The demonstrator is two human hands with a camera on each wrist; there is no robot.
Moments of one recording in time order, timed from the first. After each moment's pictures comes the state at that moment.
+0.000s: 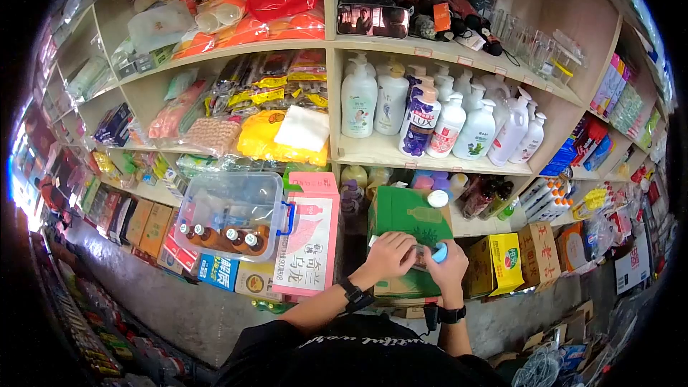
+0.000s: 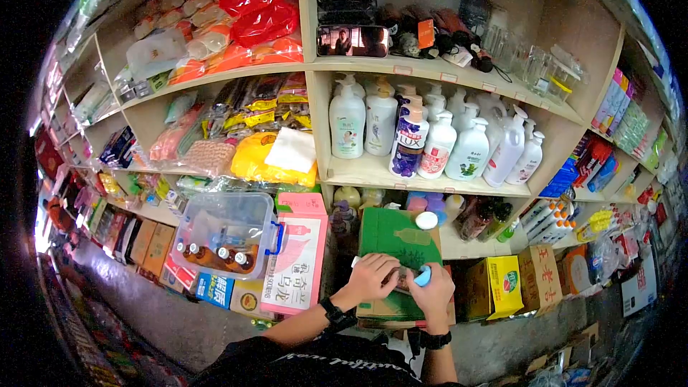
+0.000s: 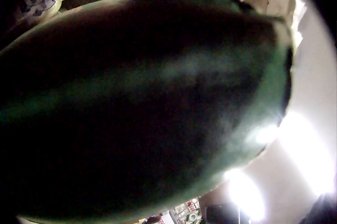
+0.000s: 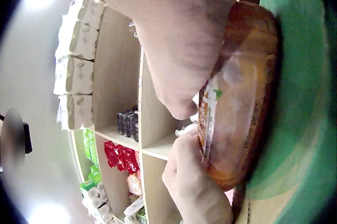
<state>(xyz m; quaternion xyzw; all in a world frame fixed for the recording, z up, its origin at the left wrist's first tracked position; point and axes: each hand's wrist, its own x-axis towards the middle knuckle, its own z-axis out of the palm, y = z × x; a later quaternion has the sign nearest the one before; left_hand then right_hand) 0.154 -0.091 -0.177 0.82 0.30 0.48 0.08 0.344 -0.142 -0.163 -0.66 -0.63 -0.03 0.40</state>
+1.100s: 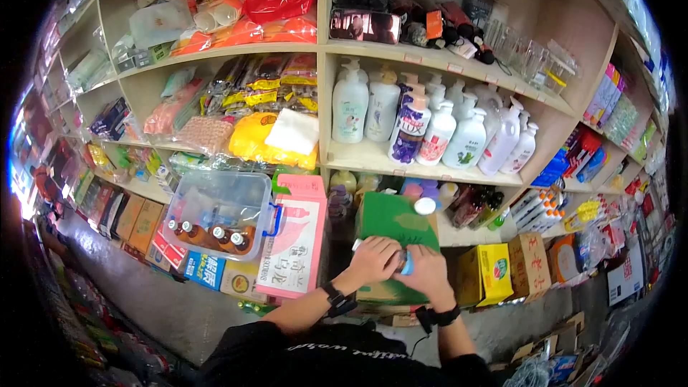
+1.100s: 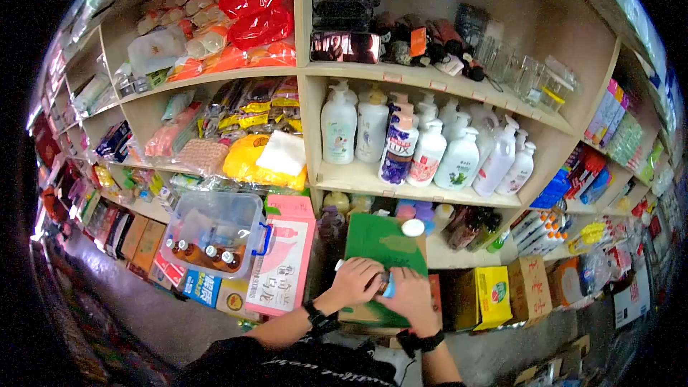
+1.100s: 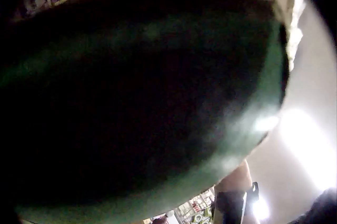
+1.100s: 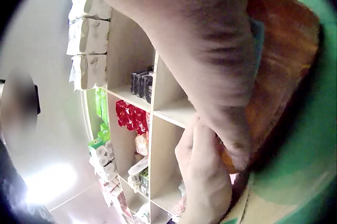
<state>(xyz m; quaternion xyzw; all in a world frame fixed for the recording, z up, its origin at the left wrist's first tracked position) 0.155 -0.092 -0.177 0.82 0.32 0.47 0.06 0.348 -0.131 -0.144 -0.54 -0.81 -0.02 0.22</state>
